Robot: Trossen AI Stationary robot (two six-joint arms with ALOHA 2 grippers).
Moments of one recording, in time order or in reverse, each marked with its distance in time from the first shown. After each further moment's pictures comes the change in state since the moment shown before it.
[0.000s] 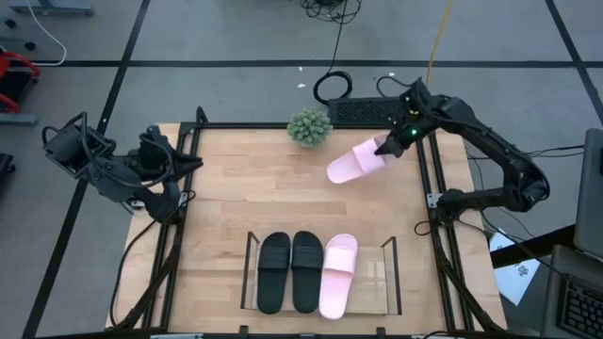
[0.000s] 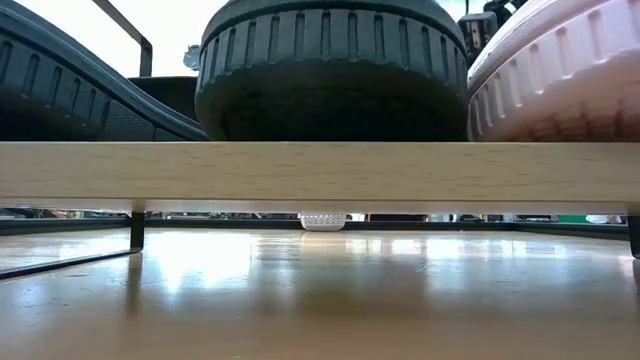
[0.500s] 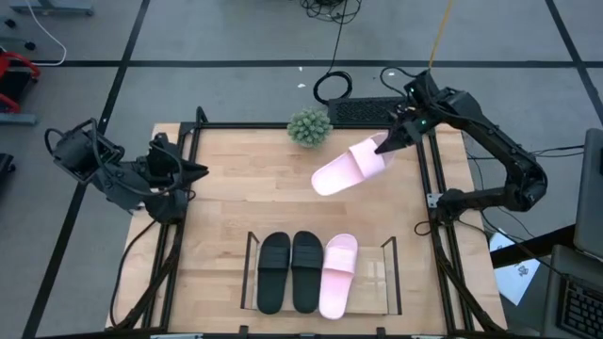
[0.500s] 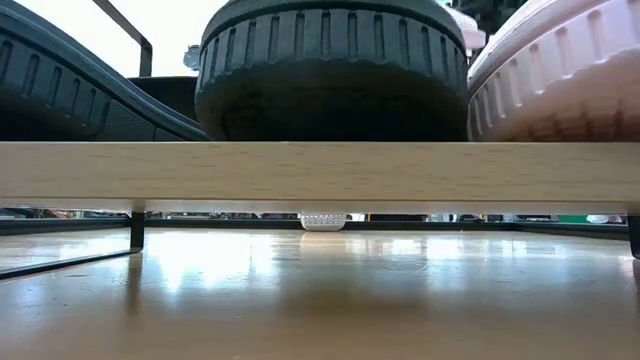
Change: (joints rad) left arm 0.000 0.036 0.000 0.004 0.058 -0.015; right arm -0.003 0.004 0.122 -0.021 -0.515 0.129
